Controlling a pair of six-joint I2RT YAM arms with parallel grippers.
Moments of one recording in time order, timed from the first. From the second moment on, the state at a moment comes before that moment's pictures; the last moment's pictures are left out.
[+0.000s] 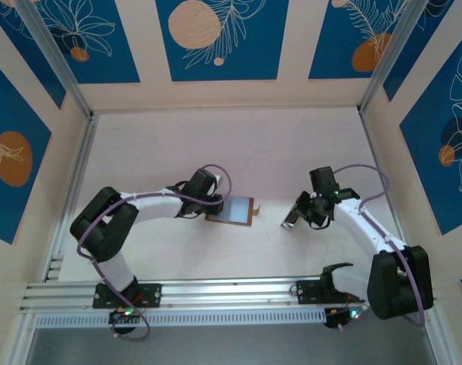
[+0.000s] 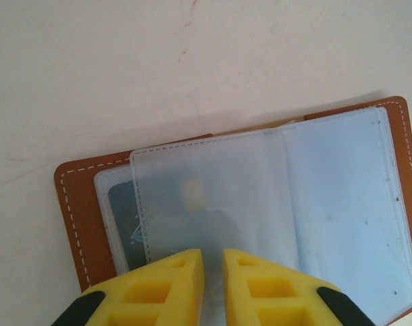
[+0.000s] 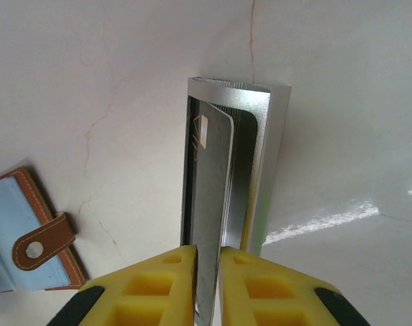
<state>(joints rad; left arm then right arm) -0.70 1.72 0.87 -0.11 0.11 -0.45 0.18 1.19 0.67 -0.70 -0.18 0.77</state>
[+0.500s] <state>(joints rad) -0.70 1.72 0.86 -0.10 0.11 -0.45 0.22 1.24 0.72 -0.70 -0.14 0.76</state>
